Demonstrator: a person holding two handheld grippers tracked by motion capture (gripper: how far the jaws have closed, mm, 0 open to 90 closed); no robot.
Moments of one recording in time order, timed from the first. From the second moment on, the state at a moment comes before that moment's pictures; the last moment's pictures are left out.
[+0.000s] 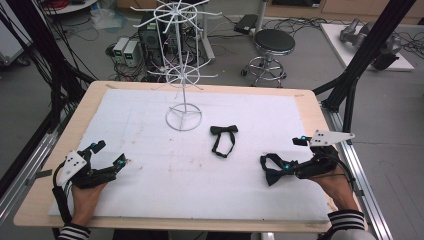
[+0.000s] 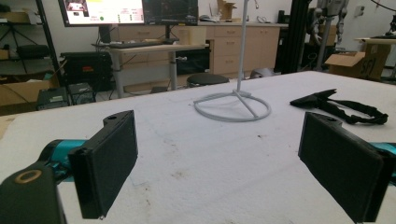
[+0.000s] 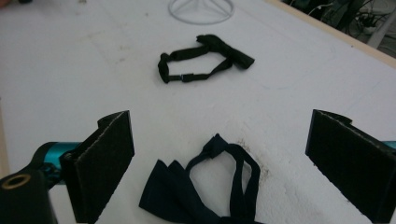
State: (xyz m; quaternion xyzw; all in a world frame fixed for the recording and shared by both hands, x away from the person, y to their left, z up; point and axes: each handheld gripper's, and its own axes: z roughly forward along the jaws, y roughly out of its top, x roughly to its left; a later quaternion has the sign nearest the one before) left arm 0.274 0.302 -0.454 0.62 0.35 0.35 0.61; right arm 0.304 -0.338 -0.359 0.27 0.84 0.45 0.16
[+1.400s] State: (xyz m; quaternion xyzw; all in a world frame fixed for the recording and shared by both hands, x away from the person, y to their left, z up) left arm 0.275 0.302 -0.454 0.62 0.35 0.34 0.61; right arm 0.318 -0.327 -0.392 0.19 0.93 0.31 0.09
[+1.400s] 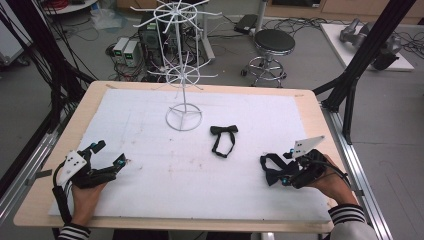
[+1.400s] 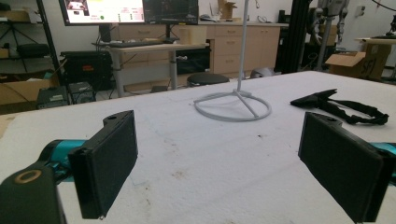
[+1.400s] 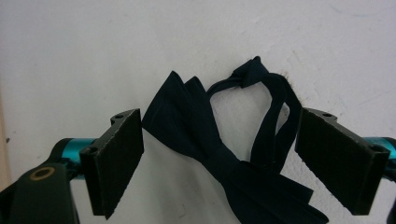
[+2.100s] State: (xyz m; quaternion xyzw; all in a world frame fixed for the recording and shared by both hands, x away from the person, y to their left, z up) left arm 0.275 0.302 -0.454 0.62 0.36 0.34 0.61; right arm 0.321 -0.318 -0.405 0.16 0.96 0.21 0.11
